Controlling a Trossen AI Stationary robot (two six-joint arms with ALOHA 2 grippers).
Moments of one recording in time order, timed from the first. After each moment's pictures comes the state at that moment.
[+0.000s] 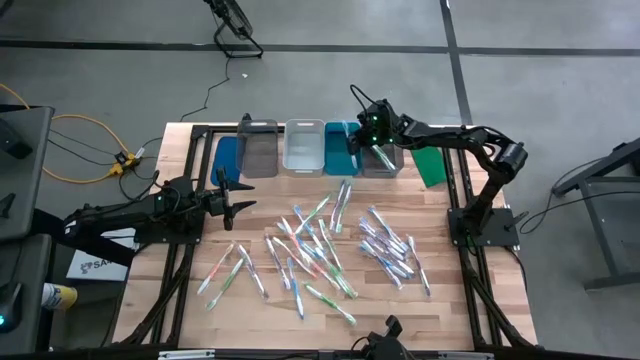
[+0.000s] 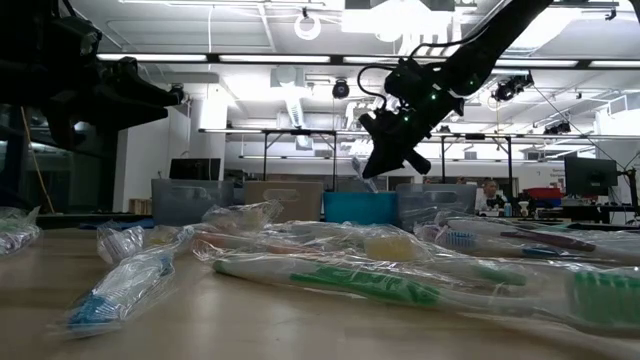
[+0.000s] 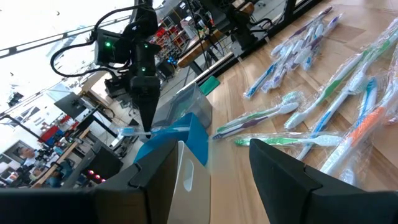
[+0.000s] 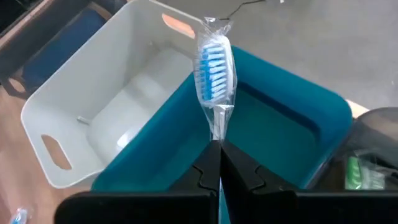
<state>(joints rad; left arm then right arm) 0.22 0.06 0.01 0.01 0.04 0.70 -0.68 1.73 1.04 0.01 -0.14 0.34</state>
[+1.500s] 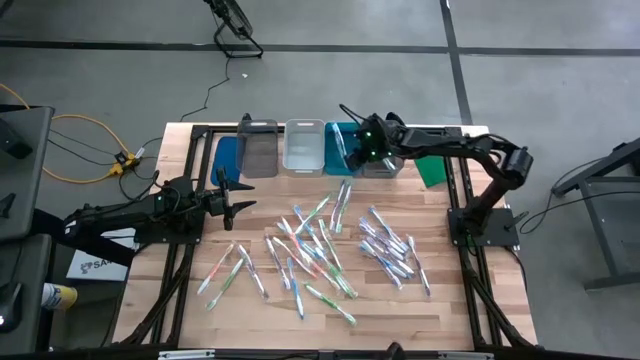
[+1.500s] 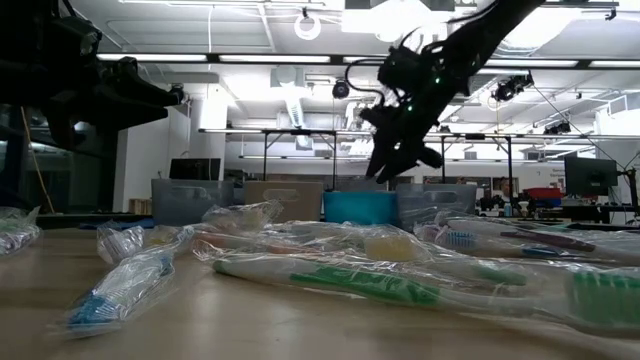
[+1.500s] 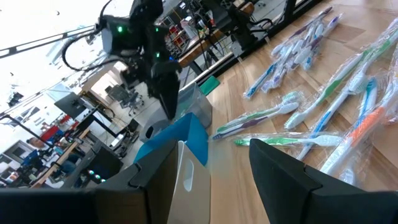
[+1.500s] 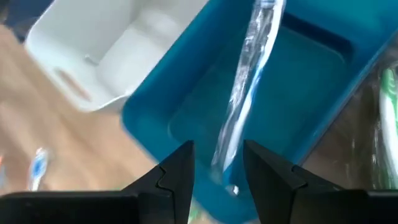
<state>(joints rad) 0.22 0.06 0.01 0.01 0.04 0.70 -0.54 1.65 1.04 -0.25 -0.05 0.45</state>
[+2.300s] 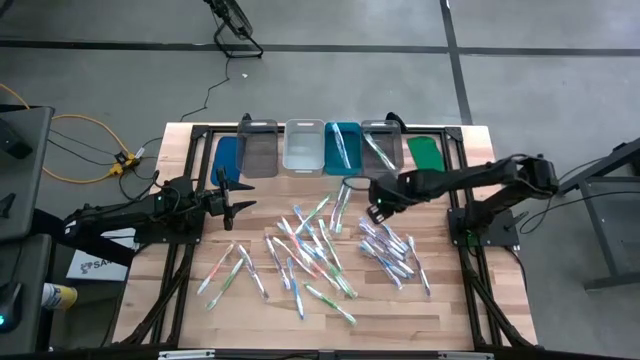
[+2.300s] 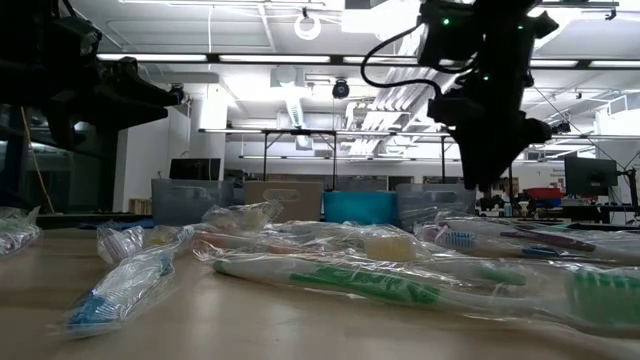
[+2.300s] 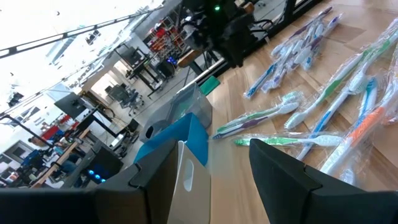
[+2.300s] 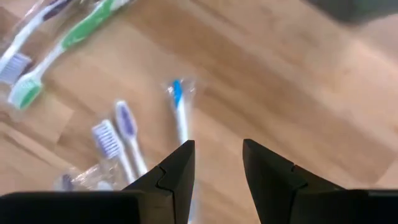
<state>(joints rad) 0.22 0.06 0.01 0.01 0.04 0.70 -0.07 1.44 0.90 -0.80 0.16 0.96</state>
